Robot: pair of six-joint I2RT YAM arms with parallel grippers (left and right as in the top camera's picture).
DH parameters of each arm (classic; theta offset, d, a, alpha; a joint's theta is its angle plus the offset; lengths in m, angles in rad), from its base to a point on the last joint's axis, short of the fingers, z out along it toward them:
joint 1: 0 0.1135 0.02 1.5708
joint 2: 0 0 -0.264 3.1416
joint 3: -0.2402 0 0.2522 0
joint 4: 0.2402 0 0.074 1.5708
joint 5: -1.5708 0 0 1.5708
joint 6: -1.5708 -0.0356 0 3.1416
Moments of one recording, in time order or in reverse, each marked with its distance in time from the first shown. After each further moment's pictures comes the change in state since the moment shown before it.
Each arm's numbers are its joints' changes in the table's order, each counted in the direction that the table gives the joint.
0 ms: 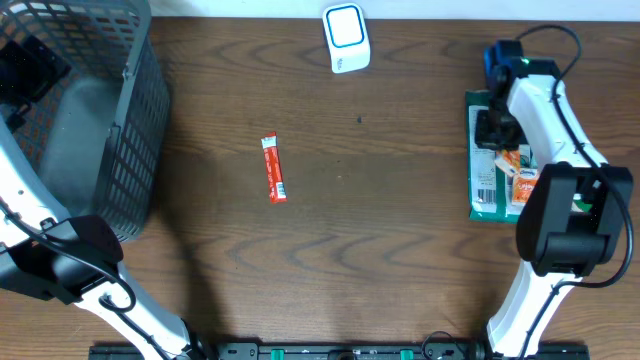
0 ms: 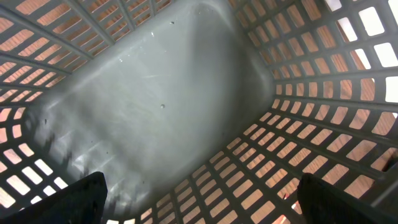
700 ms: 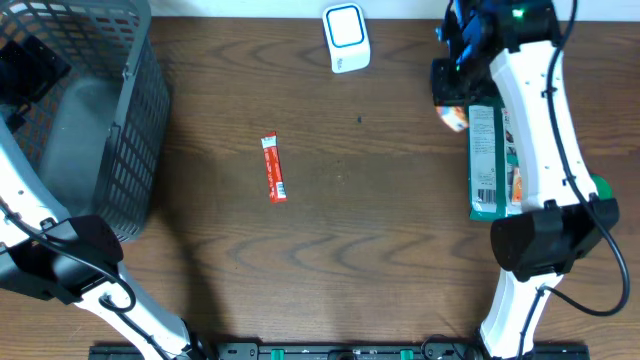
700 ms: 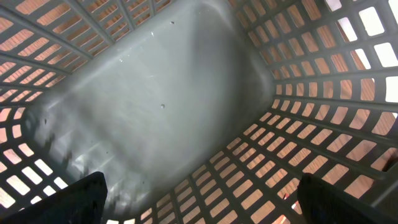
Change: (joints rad) left arm 0.000 0.000 0.000 0.000 0.000 0.000; right arm 0.211 0.003 -0.570 0.401 0.283 0.072
